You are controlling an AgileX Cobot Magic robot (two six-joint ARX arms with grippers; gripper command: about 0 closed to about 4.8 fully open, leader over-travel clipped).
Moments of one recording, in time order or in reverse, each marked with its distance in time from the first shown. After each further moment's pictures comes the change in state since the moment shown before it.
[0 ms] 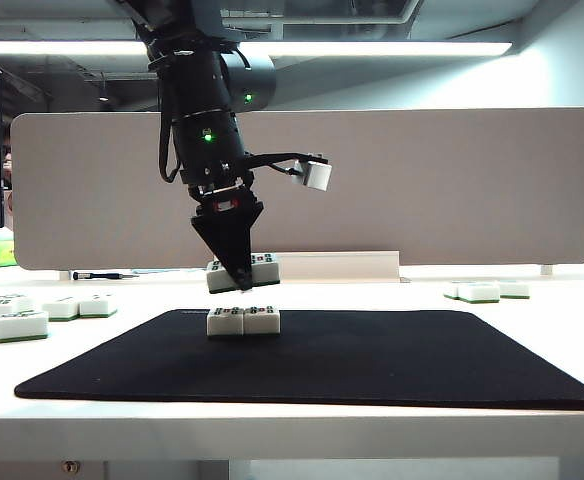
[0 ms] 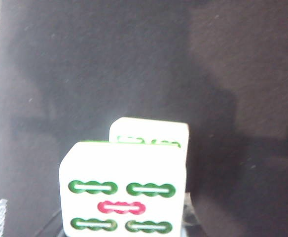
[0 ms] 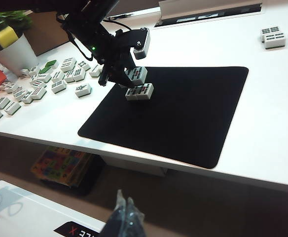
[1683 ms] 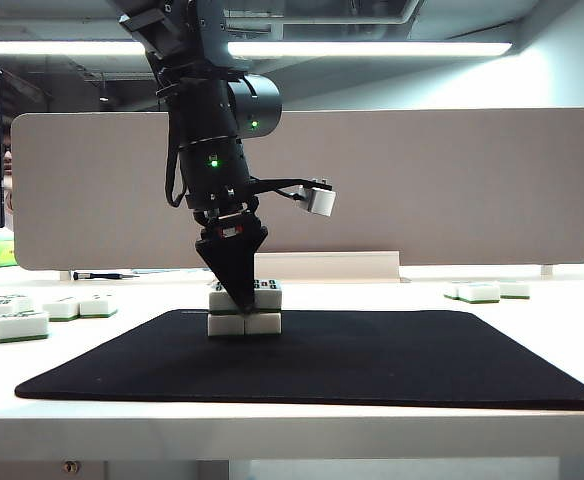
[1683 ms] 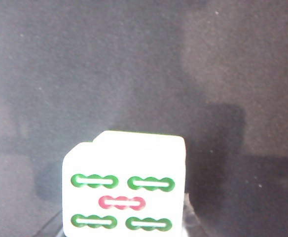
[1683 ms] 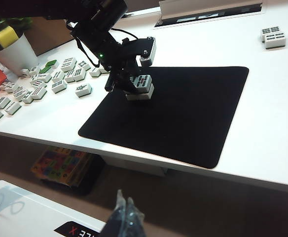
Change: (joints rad) left arm 0.000 0.059 0.004 0.013 0.007 0.002; right arm 0.000 0.000 0.000 0.000 0.000 0.000
